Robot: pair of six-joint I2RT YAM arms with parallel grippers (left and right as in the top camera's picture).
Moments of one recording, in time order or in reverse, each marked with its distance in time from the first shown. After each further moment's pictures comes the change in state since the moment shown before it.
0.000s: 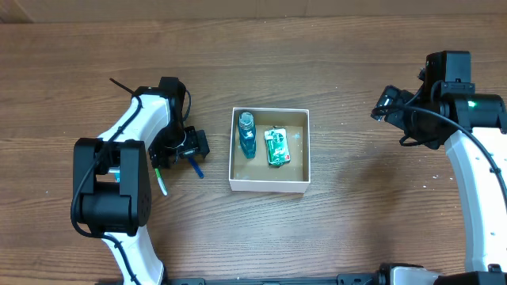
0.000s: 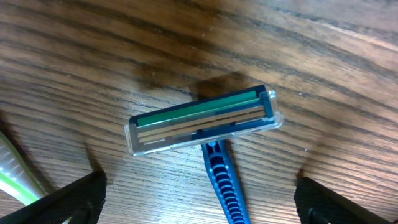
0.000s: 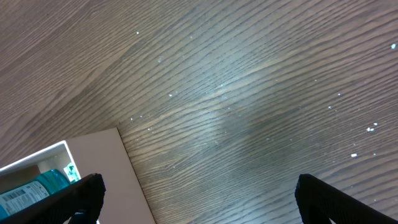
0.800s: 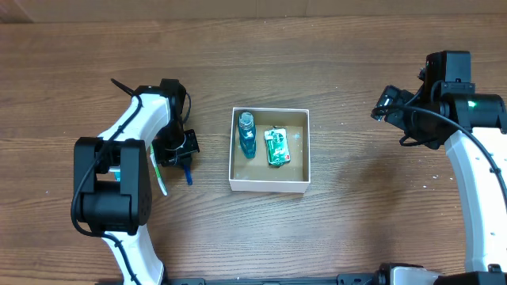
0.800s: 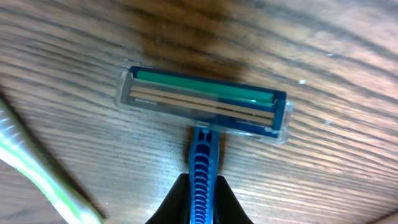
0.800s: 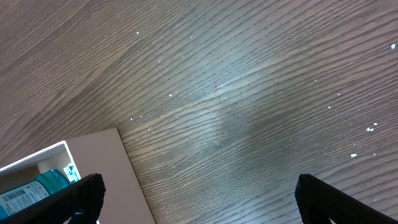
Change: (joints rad) left arm 0.000 0.004 0.018 -0.080 0.004 0.000; right arm 0.000 0.000 0.000 0.000 0.000 0.000
